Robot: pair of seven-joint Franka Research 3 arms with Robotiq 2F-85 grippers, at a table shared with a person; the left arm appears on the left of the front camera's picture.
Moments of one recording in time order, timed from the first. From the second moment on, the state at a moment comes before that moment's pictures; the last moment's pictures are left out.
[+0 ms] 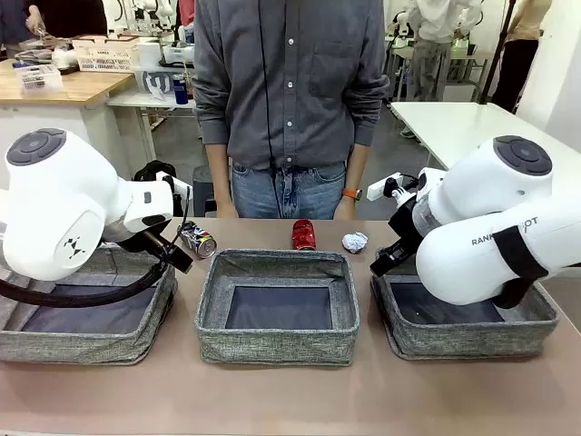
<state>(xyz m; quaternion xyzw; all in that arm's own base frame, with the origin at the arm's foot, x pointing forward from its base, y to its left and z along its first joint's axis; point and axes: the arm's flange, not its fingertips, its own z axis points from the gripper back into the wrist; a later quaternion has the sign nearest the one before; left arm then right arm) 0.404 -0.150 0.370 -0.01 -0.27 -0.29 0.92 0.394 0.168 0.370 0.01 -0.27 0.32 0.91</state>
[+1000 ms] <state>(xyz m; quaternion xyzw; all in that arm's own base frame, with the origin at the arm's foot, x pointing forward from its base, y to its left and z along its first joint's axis) 0.404 -0.150 0.370 -0.01 -0.27 -0.29 0.92 0.394 0.168 0.370 0.01 -0.27 0.32 0.91</state>
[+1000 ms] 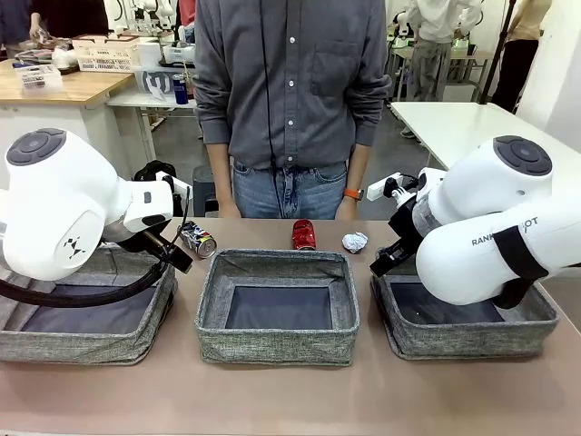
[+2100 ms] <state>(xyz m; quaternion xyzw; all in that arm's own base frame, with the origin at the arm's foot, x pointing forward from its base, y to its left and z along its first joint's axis) 0.307 -0.156 0.543 -0.09 -0.29 -0.35 0.89 0.308 0.136 0.533 0.05 -0.30 0.30 0.91</state>
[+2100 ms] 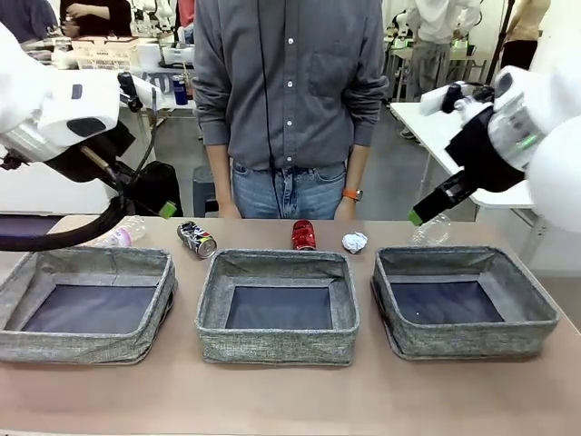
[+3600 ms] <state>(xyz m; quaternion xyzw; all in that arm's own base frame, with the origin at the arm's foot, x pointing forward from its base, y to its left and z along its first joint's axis) 0.307 0.023 0.527 -0.64 -0.23 -0.24 0.69 0.302 0.001 0.562 0.58 -0.14 0.01 0.80</state>
